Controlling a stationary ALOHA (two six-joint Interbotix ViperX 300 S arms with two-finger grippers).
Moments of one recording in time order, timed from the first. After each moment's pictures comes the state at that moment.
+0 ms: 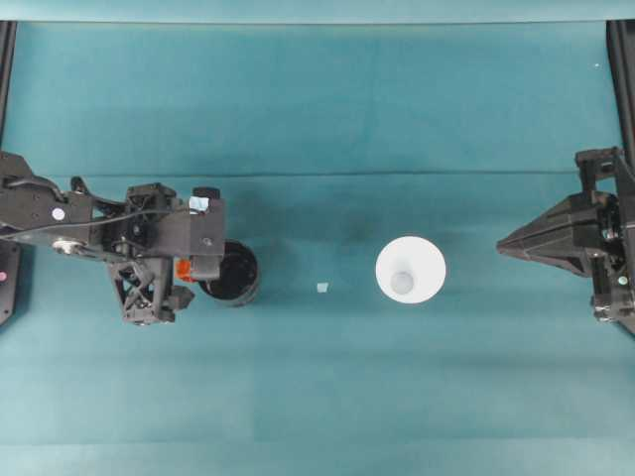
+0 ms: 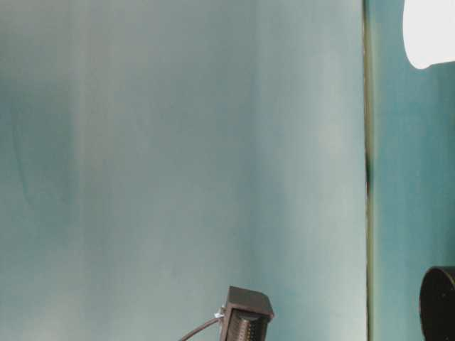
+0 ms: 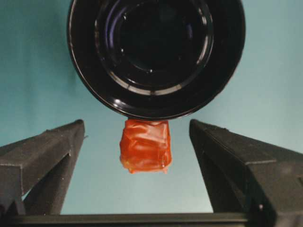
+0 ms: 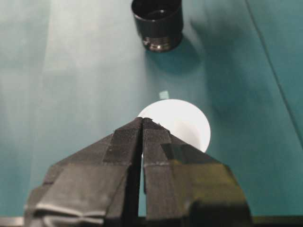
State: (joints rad) left arm 0.03 -0.13 0.84 0.02 0.45 0.00; right arm 0.01 -0.92 1.11 0.05 0.23 0.15
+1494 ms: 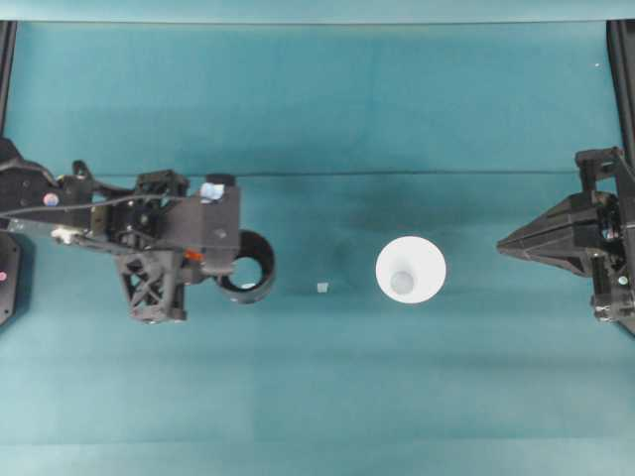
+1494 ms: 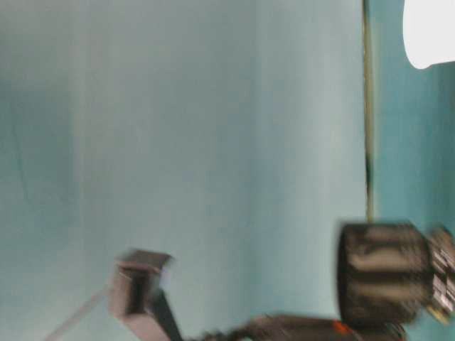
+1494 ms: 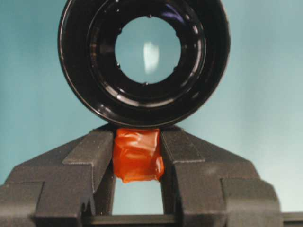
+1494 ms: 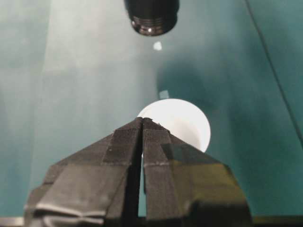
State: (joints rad) left arm 0.01 -0.17 0.61 0.02 0.66 0.00; right arm 0.01 -0.92 1.11 0.06 0.23 0.15
